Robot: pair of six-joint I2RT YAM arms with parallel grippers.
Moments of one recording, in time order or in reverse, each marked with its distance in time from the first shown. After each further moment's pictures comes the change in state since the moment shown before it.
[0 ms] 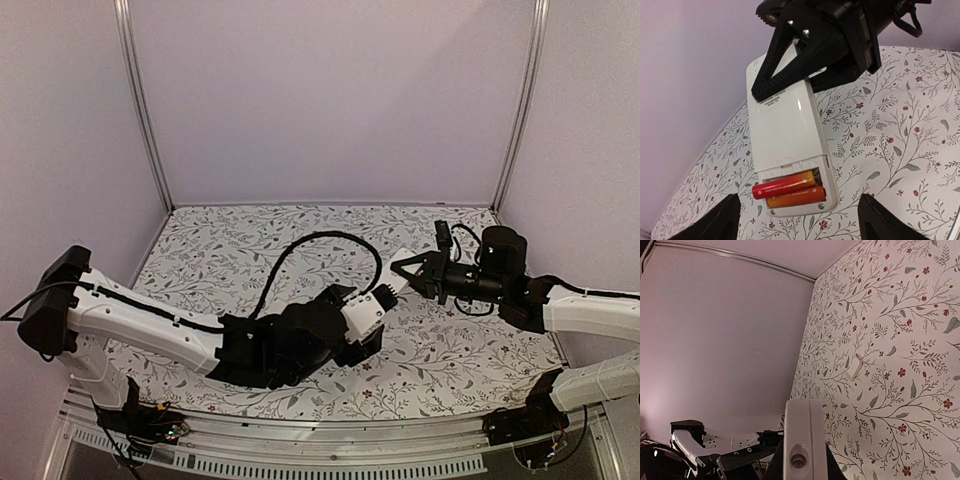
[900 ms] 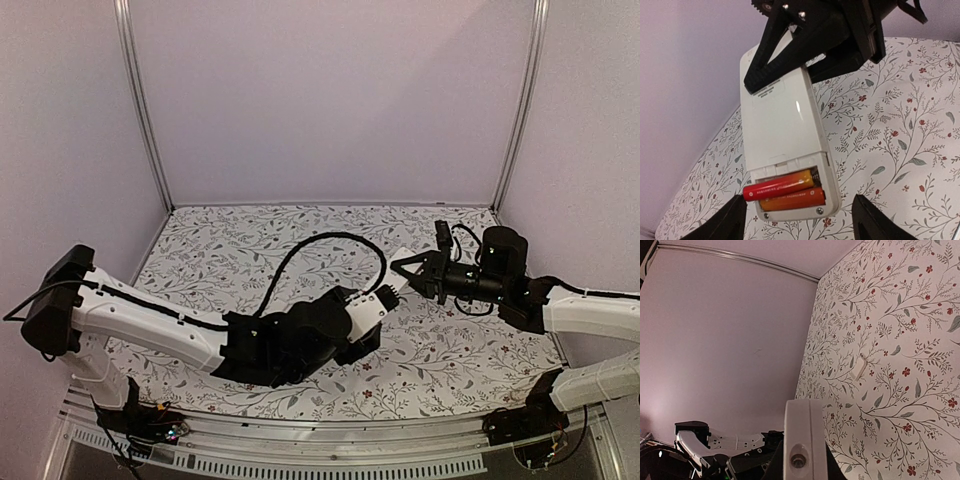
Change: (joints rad) left arm 0.012 0.019 0.025 -0.045 0.000 0.003; right arm 0.000 0.000 -0.006 0.029 -0.007 0.027
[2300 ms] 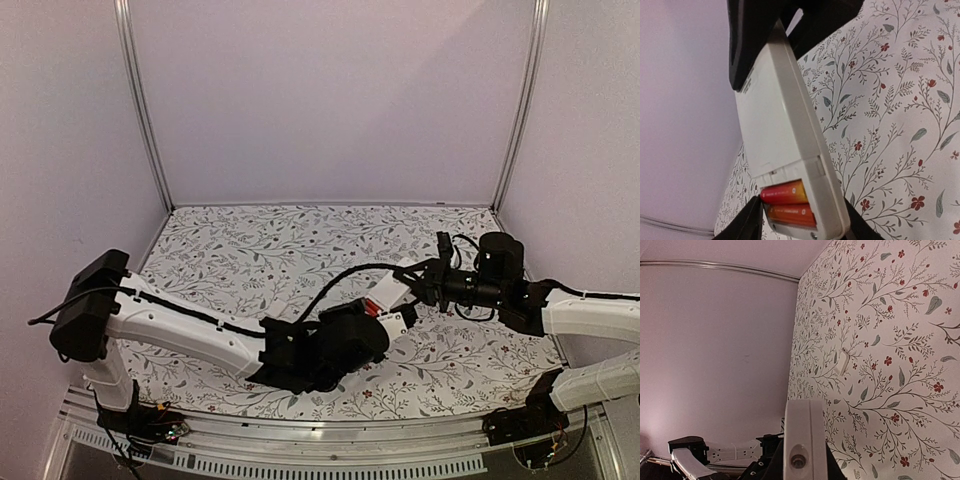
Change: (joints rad) left arm -0.019 0.168 0.165 -0.195 -0.176 0.163; right arm -0.001 0.000 -0.024 -0.043 0.031 0.062
